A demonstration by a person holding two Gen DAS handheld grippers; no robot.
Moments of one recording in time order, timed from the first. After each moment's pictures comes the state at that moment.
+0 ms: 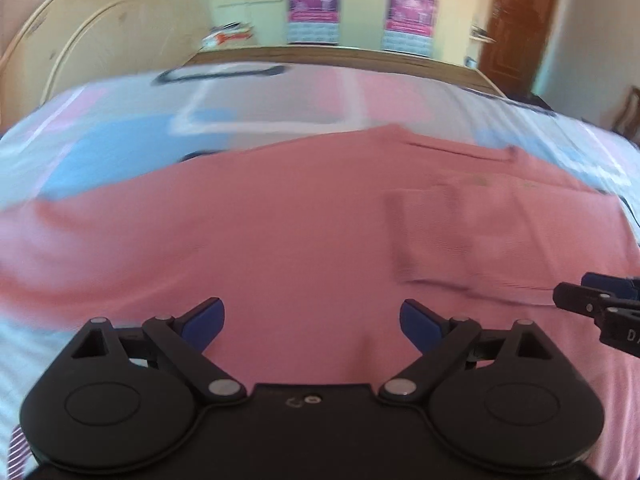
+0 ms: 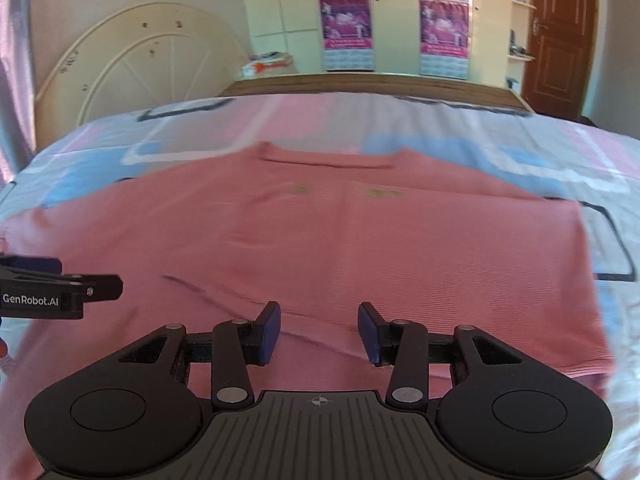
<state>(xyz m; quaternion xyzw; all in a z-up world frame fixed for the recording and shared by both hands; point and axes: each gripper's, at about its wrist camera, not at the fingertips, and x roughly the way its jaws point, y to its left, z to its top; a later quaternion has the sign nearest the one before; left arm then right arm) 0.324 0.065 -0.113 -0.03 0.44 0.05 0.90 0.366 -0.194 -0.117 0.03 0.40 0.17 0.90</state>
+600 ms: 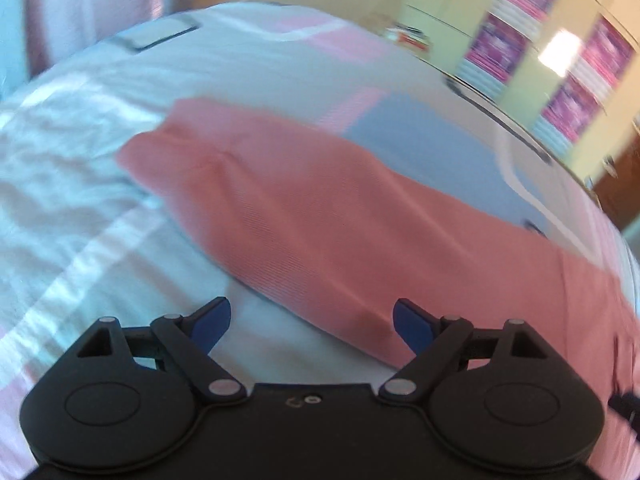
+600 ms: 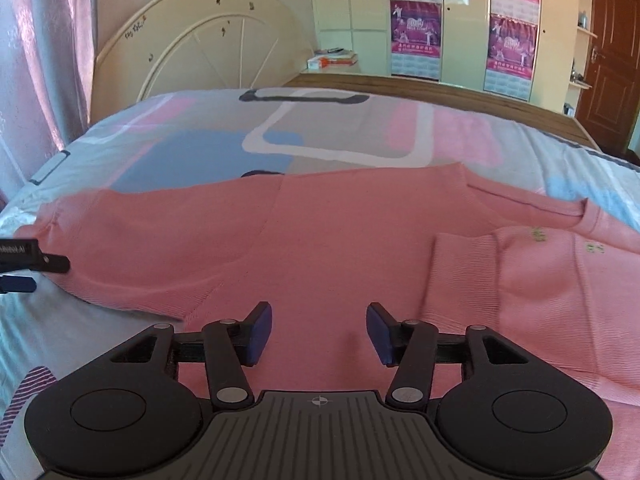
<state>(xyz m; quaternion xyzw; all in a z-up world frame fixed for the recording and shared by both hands) 0.284 0.364 -0.139 -0.24 0.42 0.21 0.85 0.379 0.005 -0.115 -0.01 0.40 0.22 0.89</state>
